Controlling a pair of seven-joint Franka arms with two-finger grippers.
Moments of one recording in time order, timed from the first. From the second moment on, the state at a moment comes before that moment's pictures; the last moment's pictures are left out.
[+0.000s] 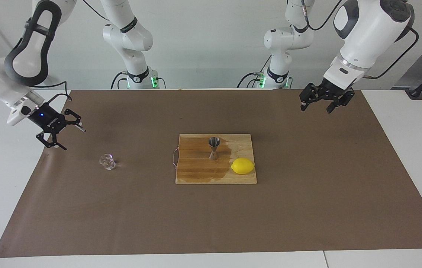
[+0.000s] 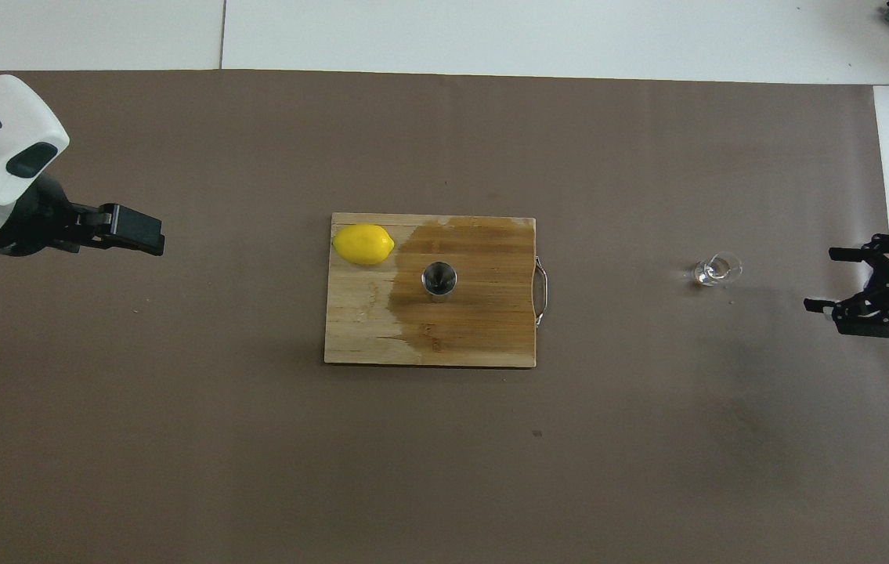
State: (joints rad) left arm 0.03 0.03 -0.19 -1.60 -0.09 1.65 -0.02; right arm -0.32 0.14 -0.13 -2.06 0.77 2.02 -1.76
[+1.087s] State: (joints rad) left arm 0.02 0.04 -0.10 -1.60 0.04 1.59 0.32; right arm -0.35 0.46 -0.12 -1.92 1.02 1.76 -2.29
